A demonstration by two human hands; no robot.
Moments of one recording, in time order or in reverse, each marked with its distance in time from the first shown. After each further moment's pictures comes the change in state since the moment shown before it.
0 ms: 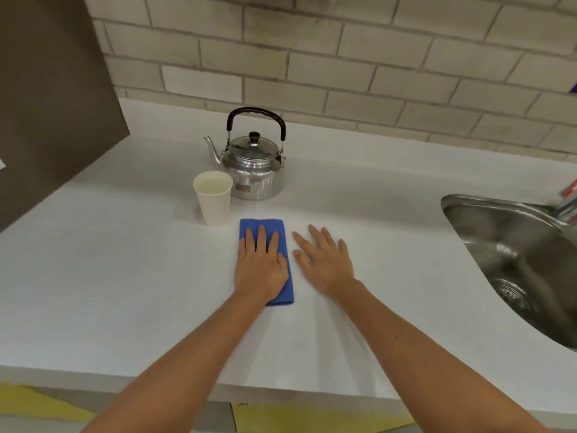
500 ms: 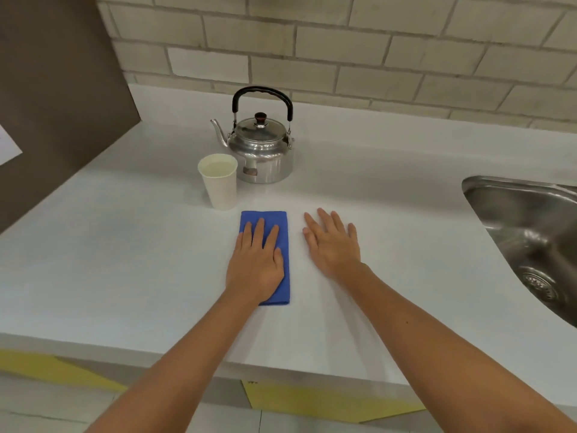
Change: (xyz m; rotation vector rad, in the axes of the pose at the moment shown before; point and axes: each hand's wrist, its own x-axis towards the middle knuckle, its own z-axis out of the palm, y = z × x) left_hand -0.028 -0.016 0.000 -0.042 0.027 0.002; right_hand 0.002 -0.003 0.004 0.049 0.025 0.038
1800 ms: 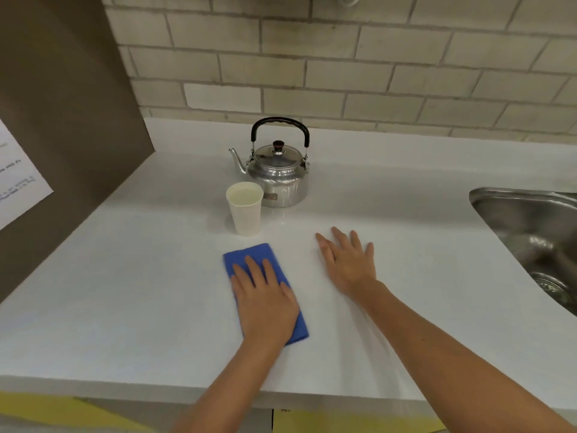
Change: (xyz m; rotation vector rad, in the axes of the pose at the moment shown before) left_hand -0.029 -0.022 -0.010 0.094 0.028 -0.238; right_hand 0.000 -0.032 -0.006 0.038 0.037 0.104
